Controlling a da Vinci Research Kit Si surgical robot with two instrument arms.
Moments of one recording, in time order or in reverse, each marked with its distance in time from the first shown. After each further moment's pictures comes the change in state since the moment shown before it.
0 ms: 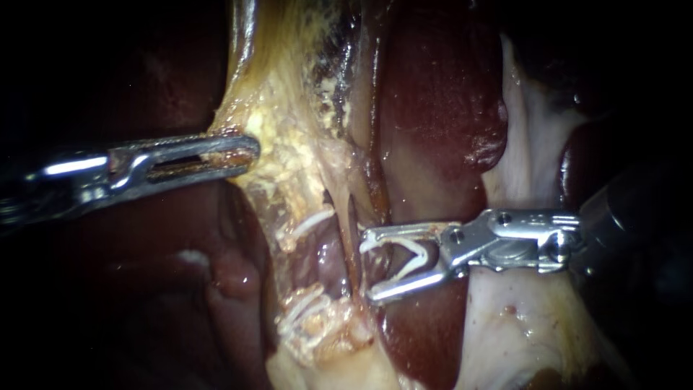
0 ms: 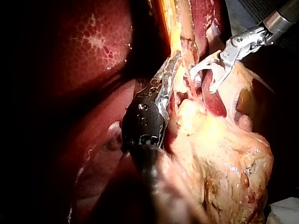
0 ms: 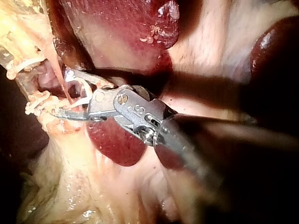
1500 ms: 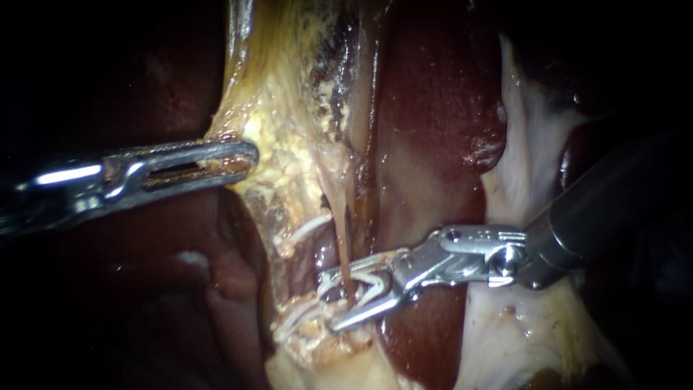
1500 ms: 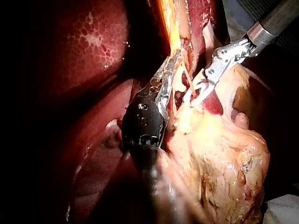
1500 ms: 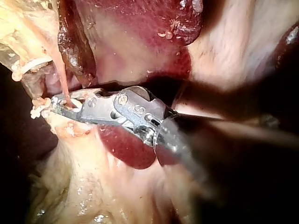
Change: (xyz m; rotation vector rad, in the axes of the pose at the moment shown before) right arm -0.001 0.000 0.004 0.132 0.032 -0.013; left arm 0.000 -0.001 0.000 -0.006 -0.001 0.001
